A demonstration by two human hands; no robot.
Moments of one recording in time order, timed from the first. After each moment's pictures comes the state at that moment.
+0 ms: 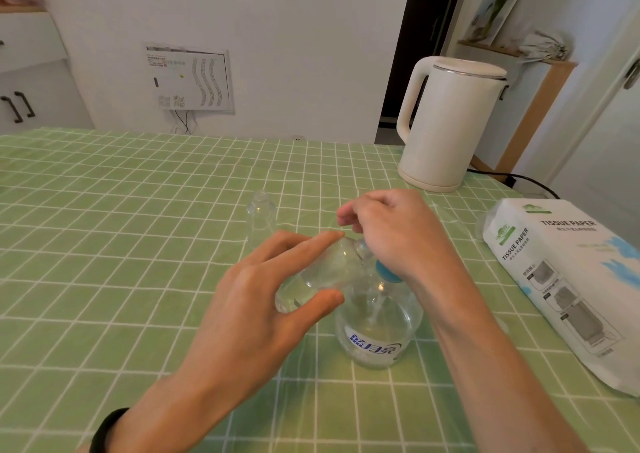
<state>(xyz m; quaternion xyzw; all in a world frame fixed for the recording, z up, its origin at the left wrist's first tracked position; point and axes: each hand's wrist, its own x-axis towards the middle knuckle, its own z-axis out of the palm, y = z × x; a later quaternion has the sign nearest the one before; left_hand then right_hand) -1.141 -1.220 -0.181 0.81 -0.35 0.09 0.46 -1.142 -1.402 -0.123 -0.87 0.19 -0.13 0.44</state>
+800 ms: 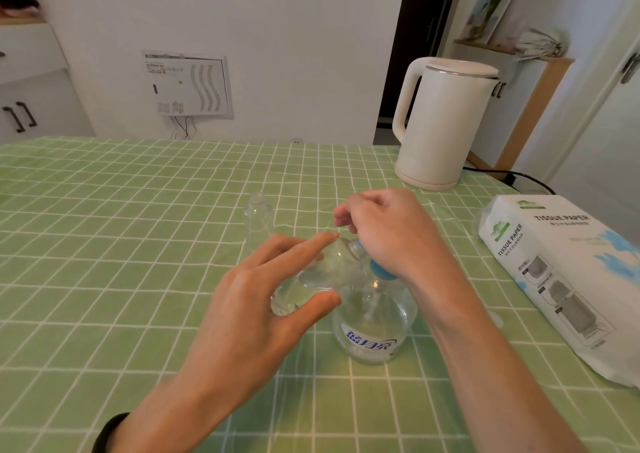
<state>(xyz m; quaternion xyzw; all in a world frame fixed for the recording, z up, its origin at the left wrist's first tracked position) -1.147 -1.221 -0.179 0.81 -0.35 0.09 0.46 -1.145 -1.403 -0.124 -0.87 0.18 -0.14 0.44</state>
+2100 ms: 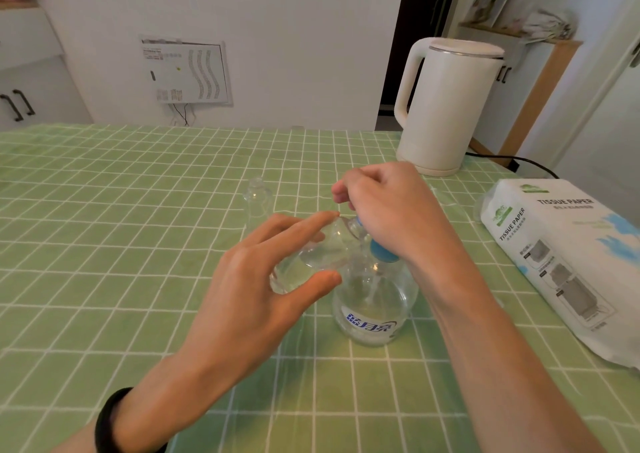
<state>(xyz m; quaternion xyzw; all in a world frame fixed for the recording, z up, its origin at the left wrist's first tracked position) -1.143 -1.222 -0.181 0.80 -0.35 0.09 0.48 -1.147 -1.399 -0.120 -0.87 0.16 -0.17 0.42</state>
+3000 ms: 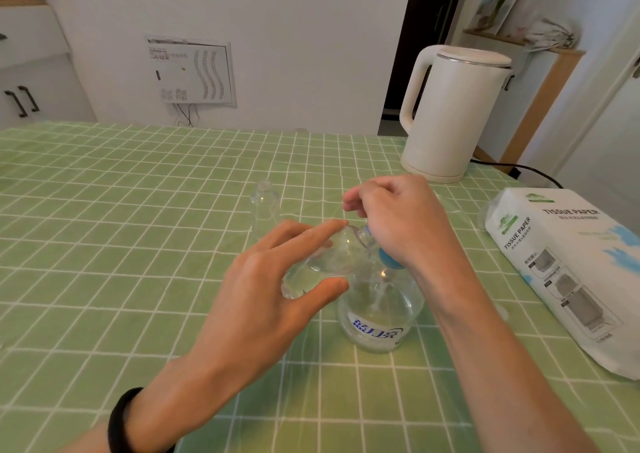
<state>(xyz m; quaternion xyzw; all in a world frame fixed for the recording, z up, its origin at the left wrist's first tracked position) -1.144 -1.222 -0.179 0.81 -0.35 0.07 0.46 -1.147 -1.396 -0.123 -0.87 0.18 -0.16 0.43</state>
